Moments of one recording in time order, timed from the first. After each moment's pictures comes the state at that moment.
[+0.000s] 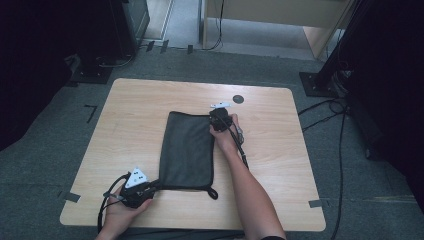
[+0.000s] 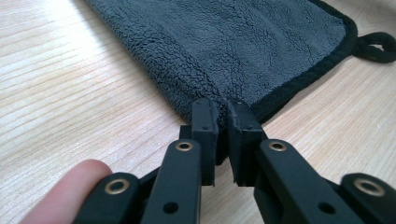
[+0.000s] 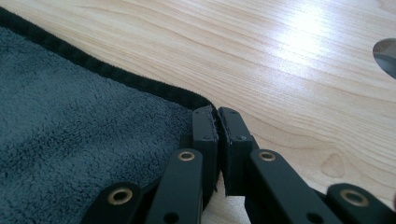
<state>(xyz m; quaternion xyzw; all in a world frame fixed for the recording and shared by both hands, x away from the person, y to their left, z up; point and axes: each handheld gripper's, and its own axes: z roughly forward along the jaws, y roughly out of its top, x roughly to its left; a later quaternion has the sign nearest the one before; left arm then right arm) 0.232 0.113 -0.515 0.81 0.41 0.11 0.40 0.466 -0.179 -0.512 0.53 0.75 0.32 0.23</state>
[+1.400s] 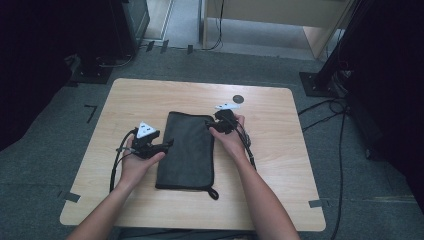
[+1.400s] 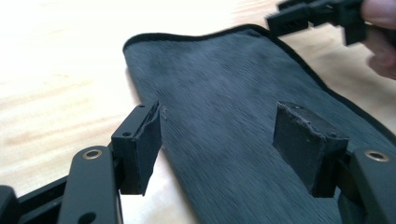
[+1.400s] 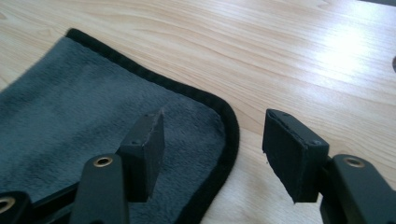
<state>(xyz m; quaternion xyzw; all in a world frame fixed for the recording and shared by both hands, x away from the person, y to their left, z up) 0.363 0.089 -0.479 0.76 0.45 0.18 0.43 0.449 -0.196 -0.497 0.50 0.75 0.39 0.19</state>
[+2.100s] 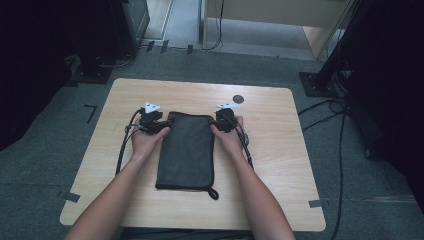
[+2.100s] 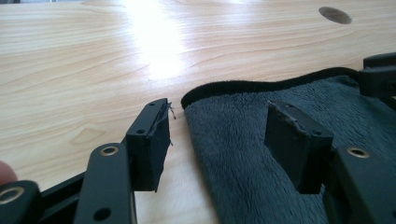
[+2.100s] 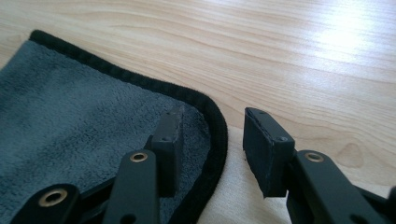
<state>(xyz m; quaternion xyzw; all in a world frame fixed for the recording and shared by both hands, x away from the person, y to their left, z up) 0.452 0.077 -0.500 0.74 0.49 0.20 0.42 0.463 -0.198 -0.513 0.54 0.73 0.38 0.17</state>
